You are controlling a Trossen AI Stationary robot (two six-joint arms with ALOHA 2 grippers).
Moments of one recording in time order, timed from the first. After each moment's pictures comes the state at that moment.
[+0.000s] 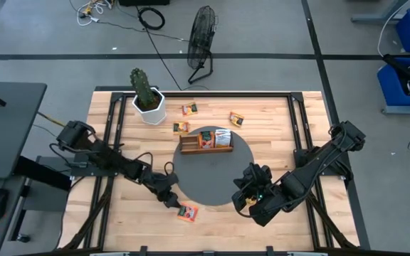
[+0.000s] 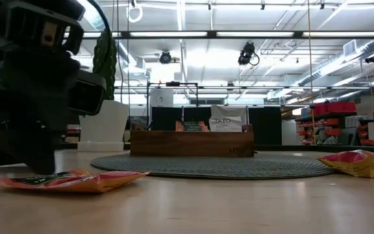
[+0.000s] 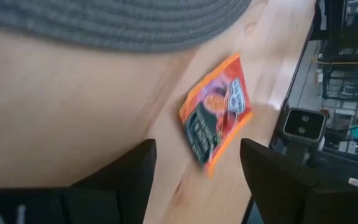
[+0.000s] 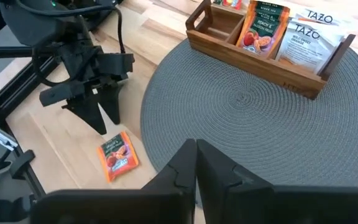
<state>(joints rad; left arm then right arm) -0.40 1.65 0.49 0.50 0.16 -1.30 0.67 1.63 1.46 -0.99 0.74 1.45</state>
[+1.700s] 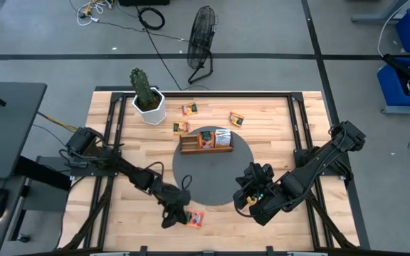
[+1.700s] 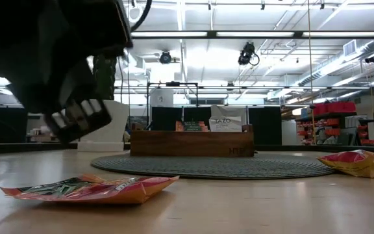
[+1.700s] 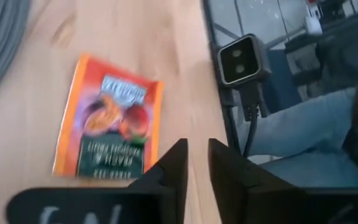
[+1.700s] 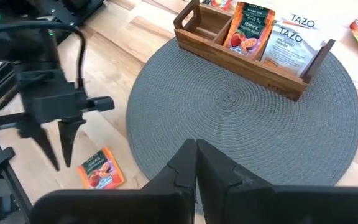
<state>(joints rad) -0.48 1.78 0.76 0.45 0.29 -0.71 0.67 1.63 1.46 -1.05 0.74 1.46</state>
